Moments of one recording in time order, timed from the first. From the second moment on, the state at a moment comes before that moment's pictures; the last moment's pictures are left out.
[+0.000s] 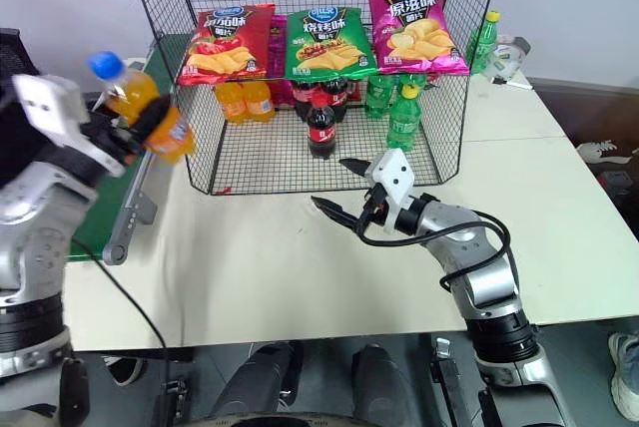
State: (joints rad) left arm -0.37 0.54 0.25 -0.27 -0.57 0.51 -0.35; right arm -0.32 -0.45 0.06 -0.25 0.35 0.36 0.74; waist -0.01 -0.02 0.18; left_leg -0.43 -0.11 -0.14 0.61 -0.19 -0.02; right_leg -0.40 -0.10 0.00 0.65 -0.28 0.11
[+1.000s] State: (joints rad) left arm -0.86 0.18 0.15 1.06 -0.16 -0.29 -0.15; right arm -0.28 -0.45 0.05 -0.27 0.34 0.34 0.68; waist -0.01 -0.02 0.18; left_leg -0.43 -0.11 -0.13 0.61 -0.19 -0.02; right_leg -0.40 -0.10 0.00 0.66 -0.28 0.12
